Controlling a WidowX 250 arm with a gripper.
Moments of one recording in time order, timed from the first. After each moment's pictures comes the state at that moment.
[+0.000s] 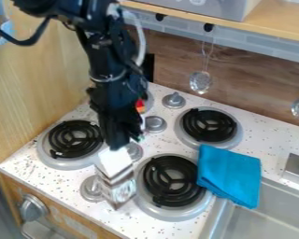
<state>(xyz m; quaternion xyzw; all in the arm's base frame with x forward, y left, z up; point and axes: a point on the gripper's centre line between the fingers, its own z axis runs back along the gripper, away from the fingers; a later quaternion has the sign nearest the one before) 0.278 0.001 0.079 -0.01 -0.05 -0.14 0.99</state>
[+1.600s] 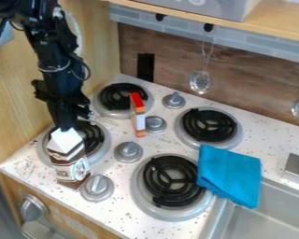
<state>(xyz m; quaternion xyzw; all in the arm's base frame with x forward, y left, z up) 0.291 0.101 0.055 0.02 -0.05 0.00 1.00</state>
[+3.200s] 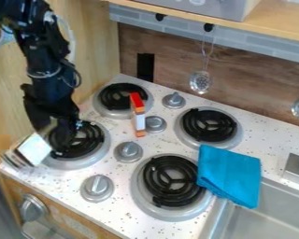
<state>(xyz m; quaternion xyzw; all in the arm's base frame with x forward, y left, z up) 0.272 0.101 0.058 0.04 -0.03 -0.02 1.00</state>
